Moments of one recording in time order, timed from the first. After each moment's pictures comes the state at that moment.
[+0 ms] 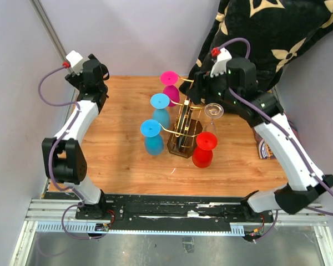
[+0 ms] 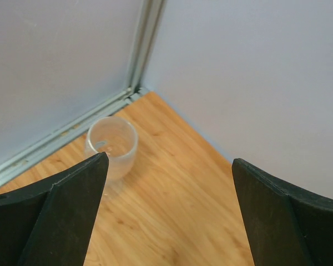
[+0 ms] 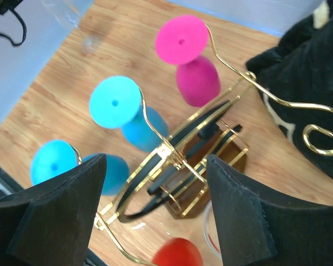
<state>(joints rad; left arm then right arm) -0.06 1.68 1.36 0.17 -0.76 -0.40 0.59 1.34 1.71 -0.72 -0.03 0.16</state>
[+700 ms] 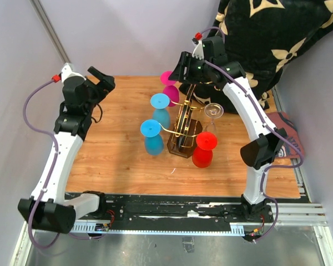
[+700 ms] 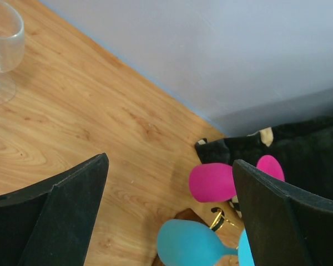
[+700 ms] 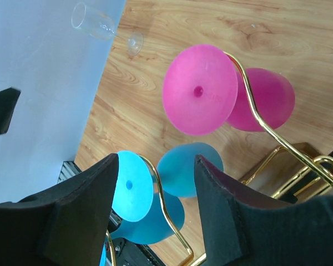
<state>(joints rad) -0.11 1.18 1.26 -0.29 -0.19 -0.72 0.44 1.94 2.21 -0.78 -0.41 0.52</state>
